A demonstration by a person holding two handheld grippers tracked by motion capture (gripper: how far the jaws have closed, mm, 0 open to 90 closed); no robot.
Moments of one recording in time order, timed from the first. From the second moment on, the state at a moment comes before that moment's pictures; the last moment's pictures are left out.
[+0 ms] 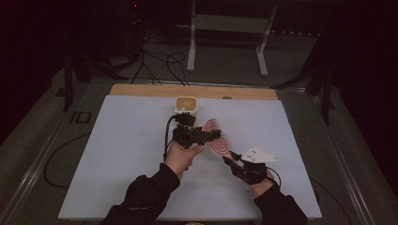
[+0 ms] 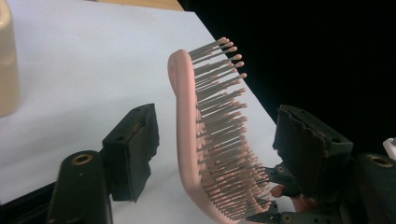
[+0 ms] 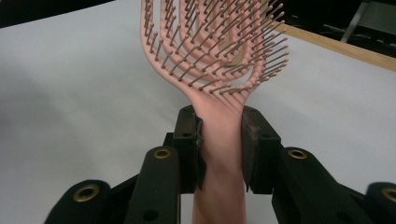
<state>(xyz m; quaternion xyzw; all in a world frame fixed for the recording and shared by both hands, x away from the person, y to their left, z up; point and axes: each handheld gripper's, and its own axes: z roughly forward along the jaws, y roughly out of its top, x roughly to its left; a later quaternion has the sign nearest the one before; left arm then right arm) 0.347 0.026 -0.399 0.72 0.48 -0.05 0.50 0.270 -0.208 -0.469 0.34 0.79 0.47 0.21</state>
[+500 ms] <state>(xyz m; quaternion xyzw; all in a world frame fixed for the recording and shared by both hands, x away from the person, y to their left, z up) 0.348 0.021 -0.404 0.73 0.47 -0.07 0.50 0.268 -0.207 -0.468 0.33 0.79 0.47 0.22</state>
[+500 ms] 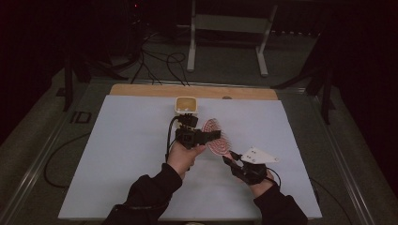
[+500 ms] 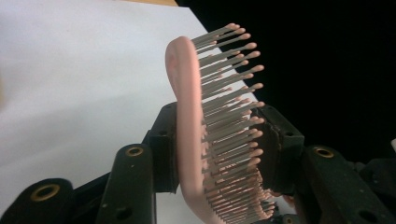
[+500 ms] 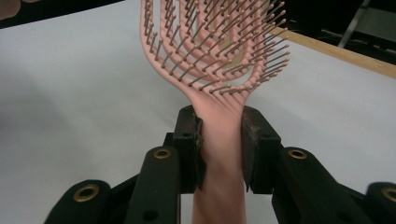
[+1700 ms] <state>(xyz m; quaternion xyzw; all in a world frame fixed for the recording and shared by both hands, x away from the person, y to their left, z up) 0.340 0.020 -0.378 0.74 0.42 -0.04 0.52 0.273 -0.204 -0.472 0.34 0.79 0.49 0.16</state>
